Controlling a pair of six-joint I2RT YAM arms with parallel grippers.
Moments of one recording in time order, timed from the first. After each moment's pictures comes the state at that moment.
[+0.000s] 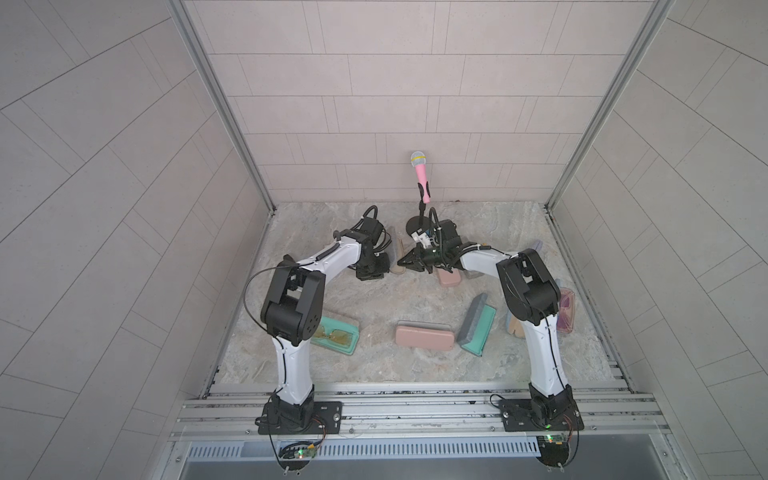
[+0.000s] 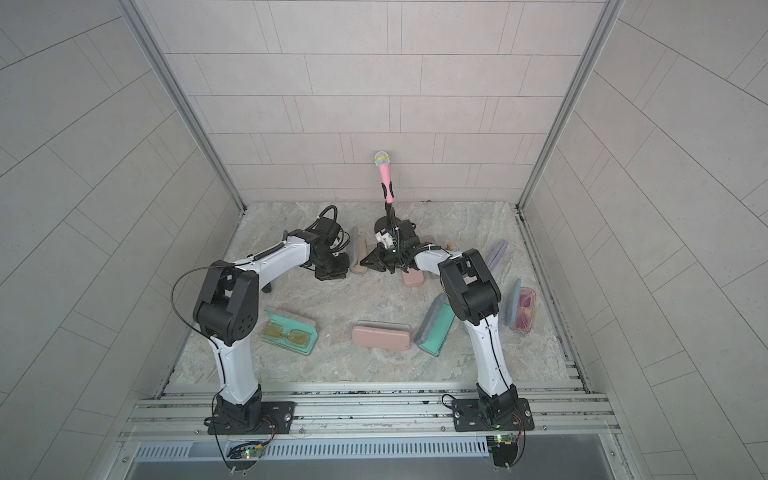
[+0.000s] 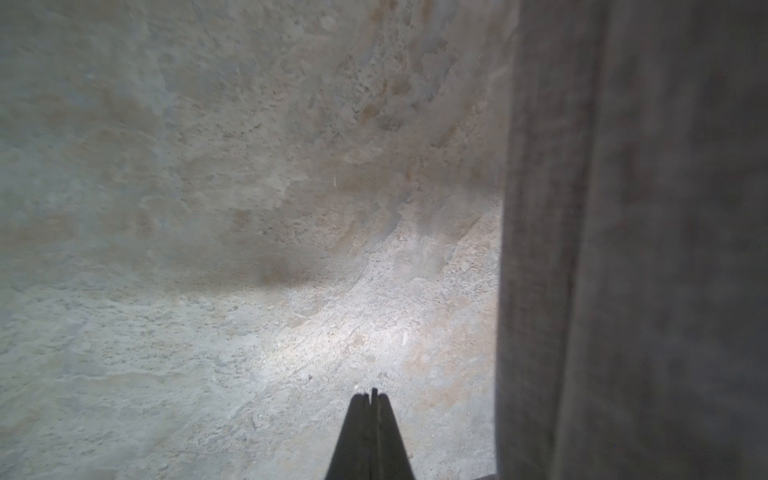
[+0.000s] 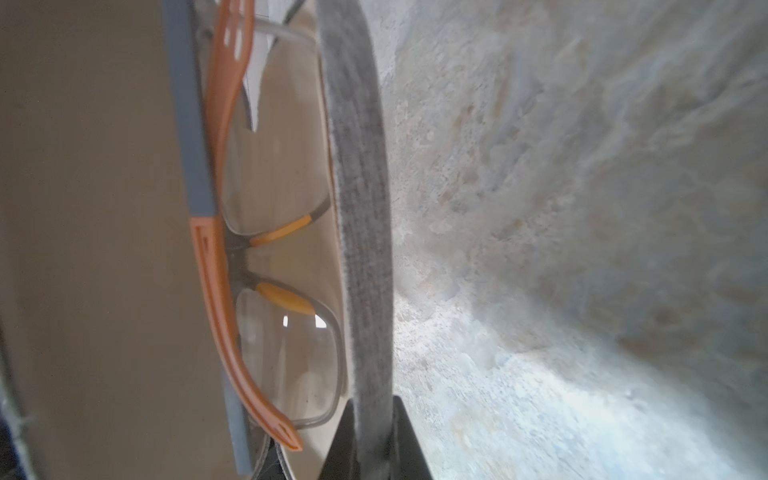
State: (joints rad) left arm -0.38 1.95 1.45 -0.77 0.22 -0.47; right arm 0.40 2.20 1.47 0.00 -0.88 0.88
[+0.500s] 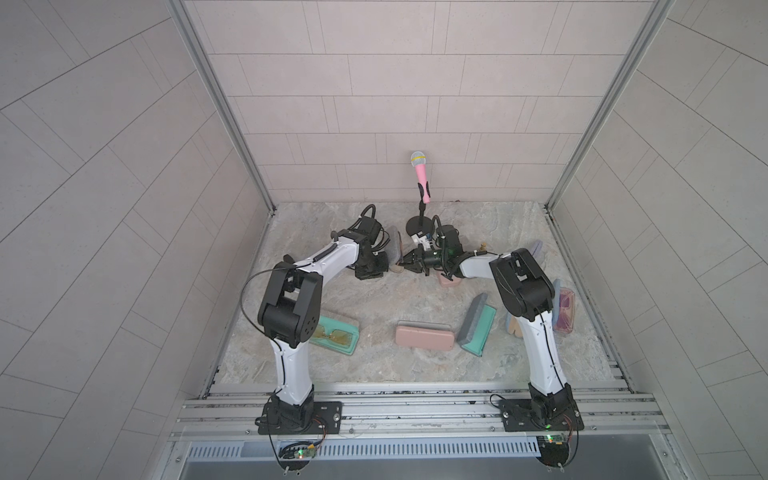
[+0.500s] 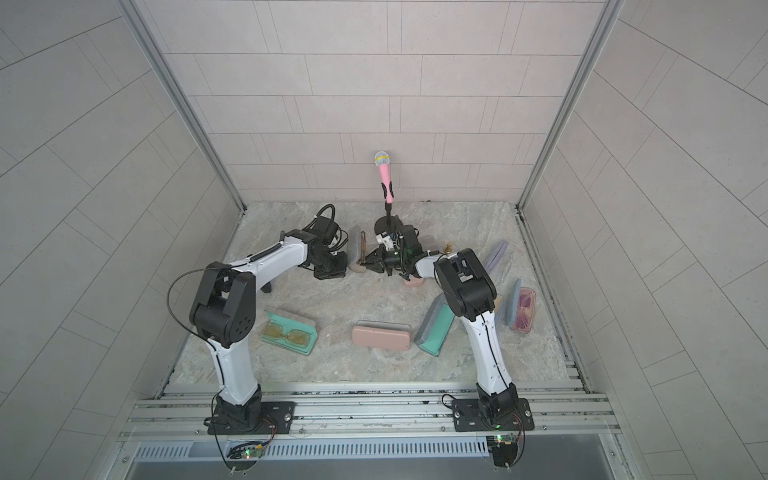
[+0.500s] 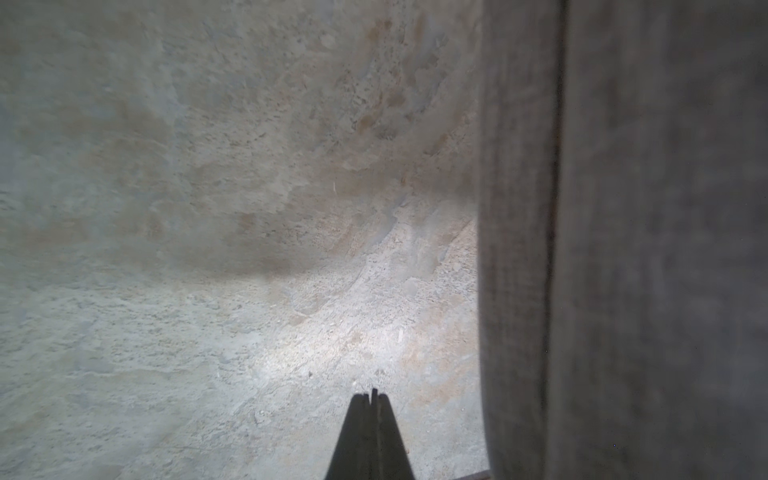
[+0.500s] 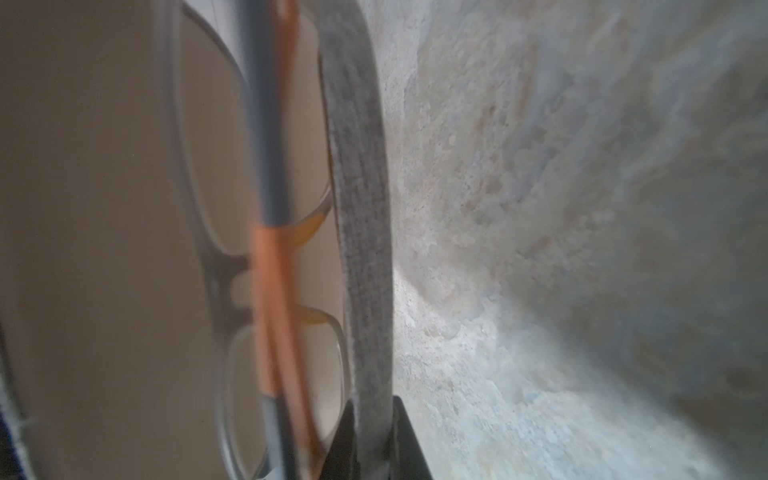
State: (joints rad) left arm -0.37 1.93 1.44 -0.75 0.23 -0.47; right arm 0.38 2.27 1.39 0.38 -0.99 1.13
